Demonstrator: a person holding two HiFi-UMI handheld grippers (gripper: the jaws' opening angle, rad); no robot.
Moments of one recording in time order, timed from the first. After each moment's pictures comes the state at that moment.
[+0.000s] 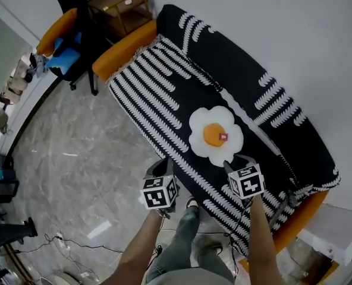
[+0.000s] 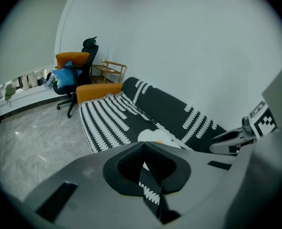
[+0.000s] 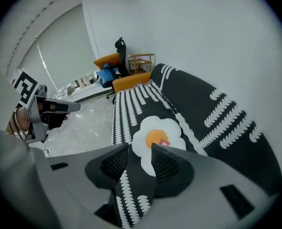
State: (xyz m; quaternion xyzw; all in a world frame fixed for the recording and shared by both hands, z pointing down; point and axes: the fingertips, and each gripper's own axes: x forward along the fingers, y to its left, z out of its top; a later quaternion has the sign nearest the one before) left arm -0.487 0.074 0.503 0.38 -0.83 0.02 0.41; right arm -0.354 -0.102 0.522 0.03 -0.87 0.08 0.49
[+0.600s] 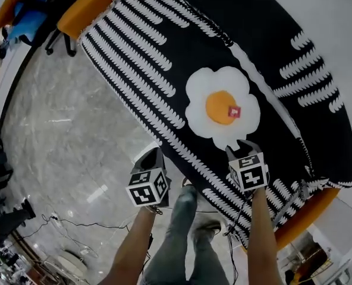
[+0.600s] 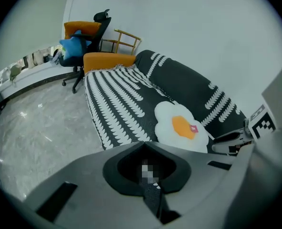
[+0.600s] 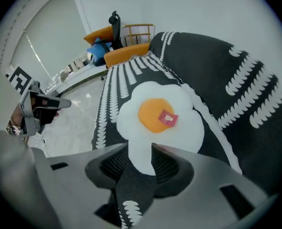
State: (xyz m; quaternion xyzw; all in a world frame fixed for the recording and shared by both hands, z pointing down) left arm -0.489 0.095 0.682 0.32 -0.81 0.01 0.50; right arm -0.353 -0.113 0.699 0.02 -0.82 0.08 0.57
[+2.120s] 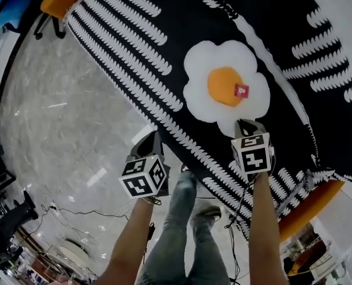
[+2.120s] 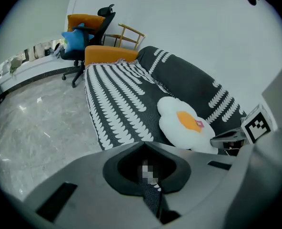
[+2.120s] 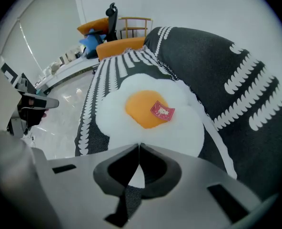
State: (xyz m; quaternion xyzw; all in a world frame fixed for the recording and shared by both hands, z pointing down) left arm -0.487 0.093 0.715 0.31 -0.80 -0.01 0.51; right arm -0.363 -0.134 0.733 0.06 -0.81 0.05 0.59
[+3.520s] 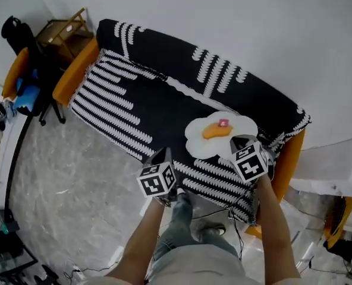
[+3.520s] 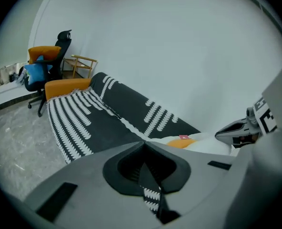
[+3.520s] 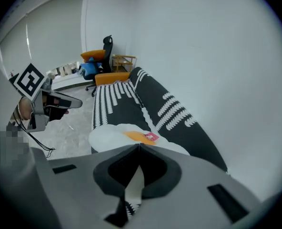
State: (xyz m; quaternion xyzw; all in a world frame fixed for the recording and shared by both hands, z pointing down) left arm -0.347 0.000 0.451 0.51 -0.76 0.00 0.41; right arm -0.174 -0.145 0.411 0.17 -0.84 0.00 0.51
